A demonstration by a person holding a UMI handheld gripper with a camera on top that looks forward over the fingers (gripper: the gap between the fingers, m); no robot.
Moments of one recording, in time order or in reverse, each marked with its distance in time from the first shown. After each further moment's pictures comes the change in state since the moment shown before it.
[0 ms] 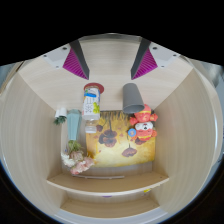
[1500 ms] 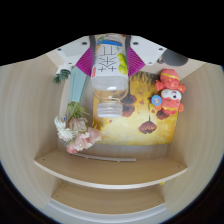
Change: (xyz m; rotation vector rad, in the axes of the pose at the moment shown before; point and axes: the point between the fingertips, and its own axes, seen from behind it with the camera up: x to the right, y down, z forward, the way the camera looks) arm 0.078 -0.167 0.155 0.265 0.071 -0.112
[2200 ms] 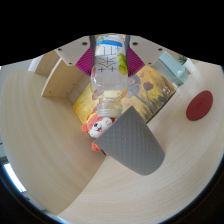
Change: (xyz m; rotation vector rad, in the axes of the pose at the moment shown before) arm -0.097 -0.036 -0.008 0.427 0.141 -2.250
